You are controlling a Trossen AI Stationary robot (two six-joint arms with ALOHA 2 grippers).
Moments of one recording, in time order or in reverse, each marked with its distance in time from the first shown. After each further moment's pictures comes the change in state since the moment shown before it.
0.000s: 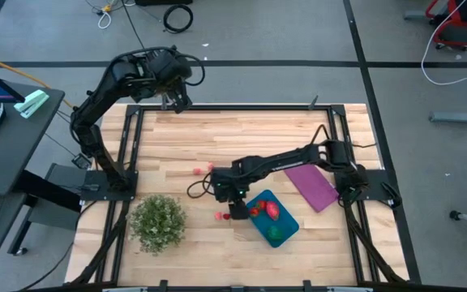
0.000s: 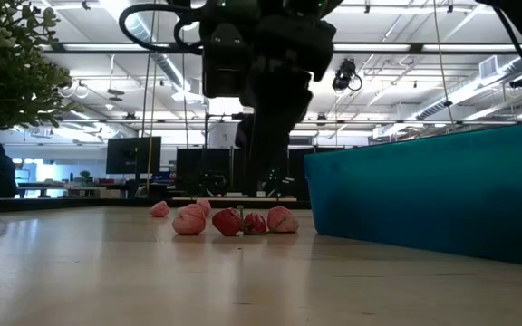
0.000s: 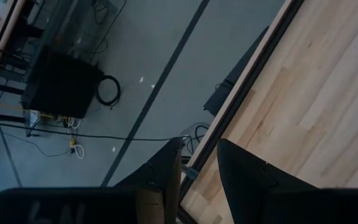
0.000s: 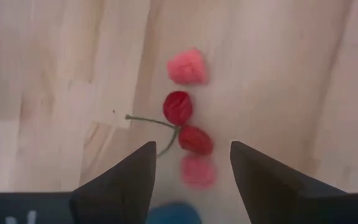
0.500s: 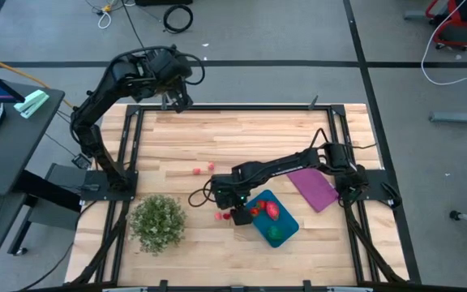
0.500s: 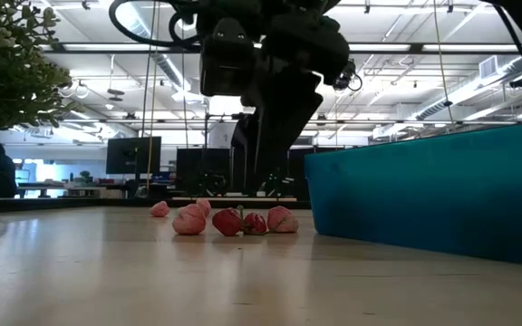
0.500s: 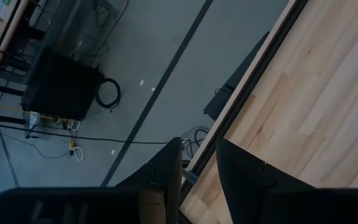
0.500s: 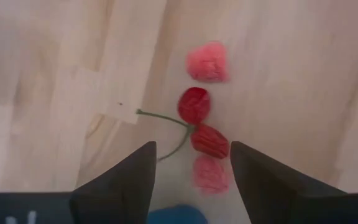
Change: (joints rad) left arm 0.000 0.000 0.000 0.021 0.000 -0.001; right arm 0.036 0.012 0.000 -0.005 0.023 -0.046
